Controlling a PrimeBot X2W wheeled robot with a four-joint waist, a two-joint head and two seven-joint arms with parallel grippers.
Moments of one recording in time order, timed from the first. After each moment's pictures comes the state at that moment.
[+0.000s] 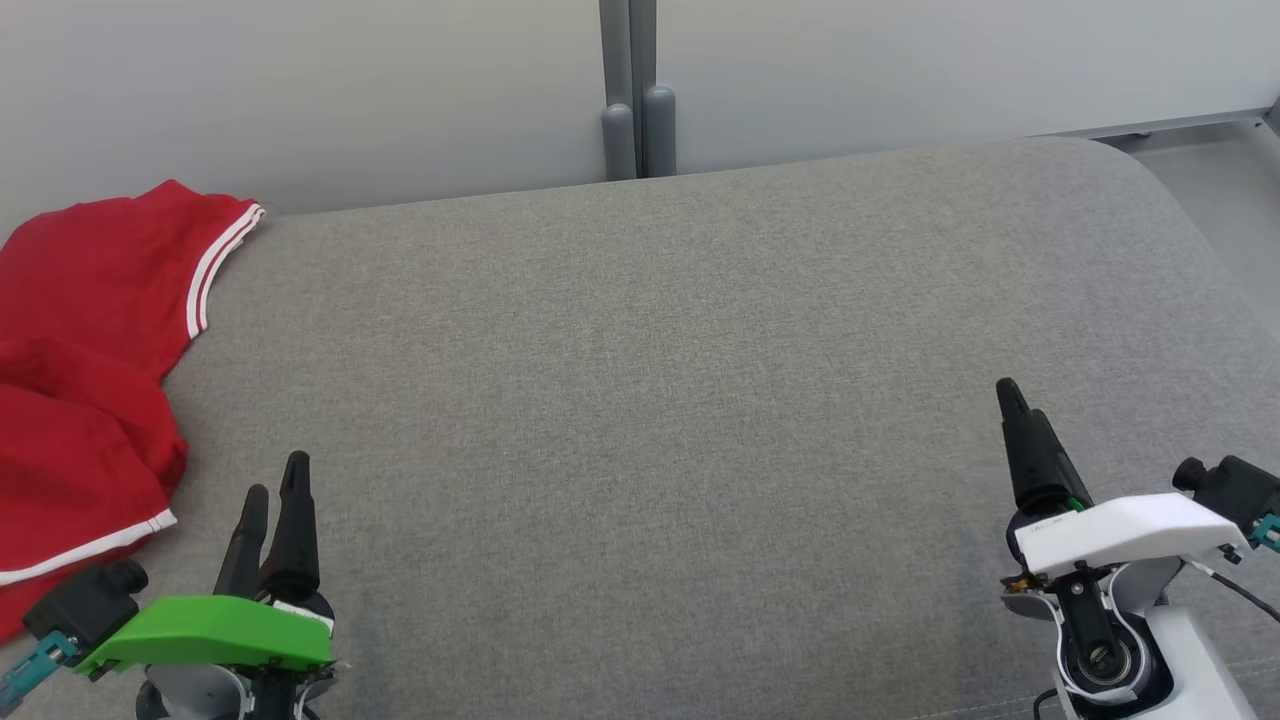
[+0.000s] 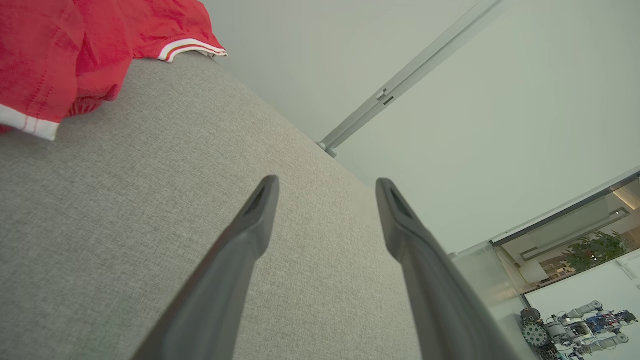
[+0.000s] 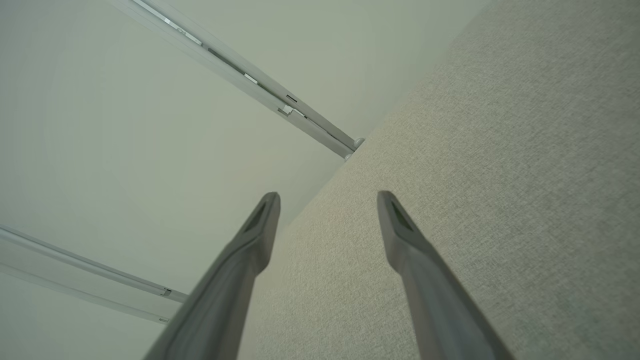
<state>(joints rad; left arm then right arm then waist) 0.02 0.07 -0.05 0.08 -1.03 0.00 -0.07 -0.01 -0.08 0.10 0.12 1.02 0.01 -0.07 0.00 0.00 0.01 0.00</state>
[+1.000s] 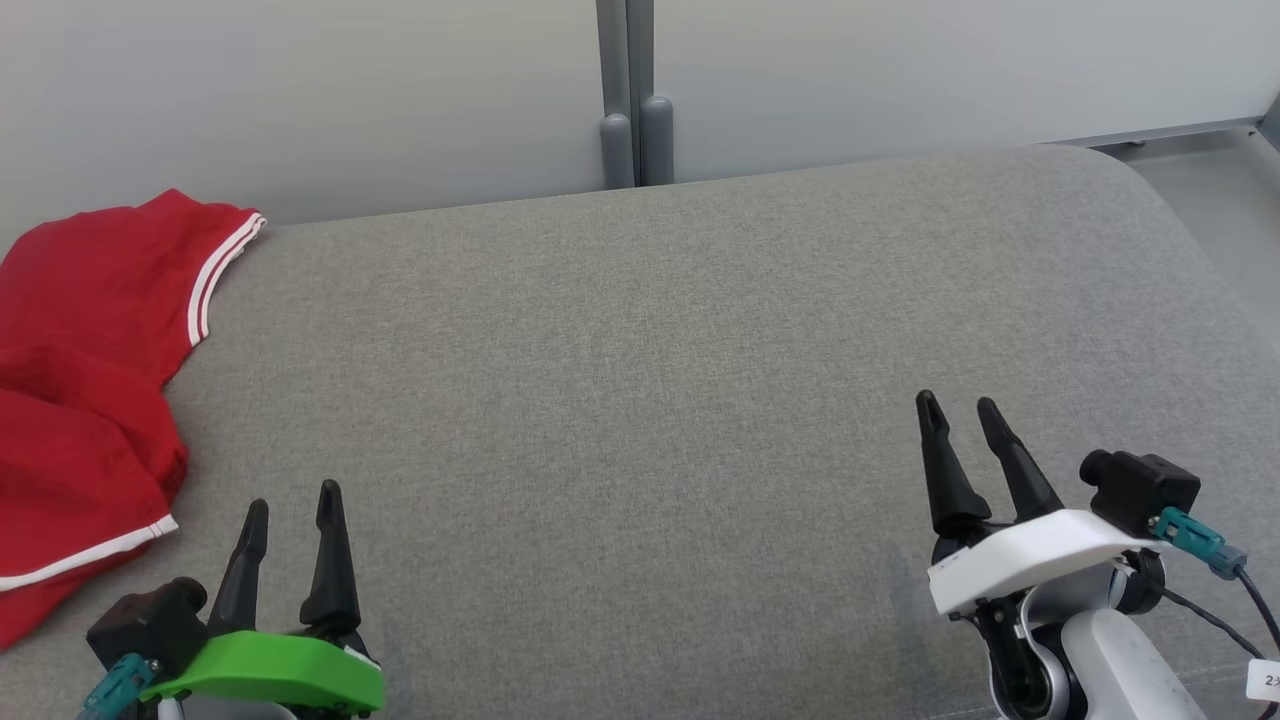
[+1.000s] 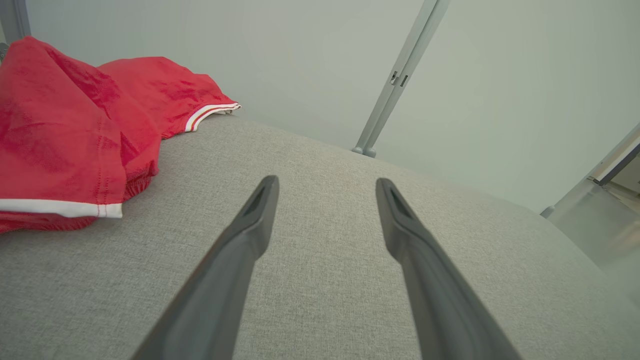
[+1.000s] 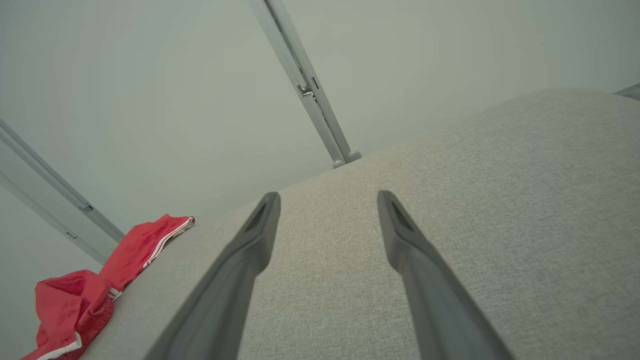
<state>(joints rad) 0.09 0.06 -0.10 0.03 -0.56 0.06 -0.16 -0.01 -0.07 0.24 0.10 0.55 -0.04 -0.16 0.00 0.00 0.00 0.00</state>
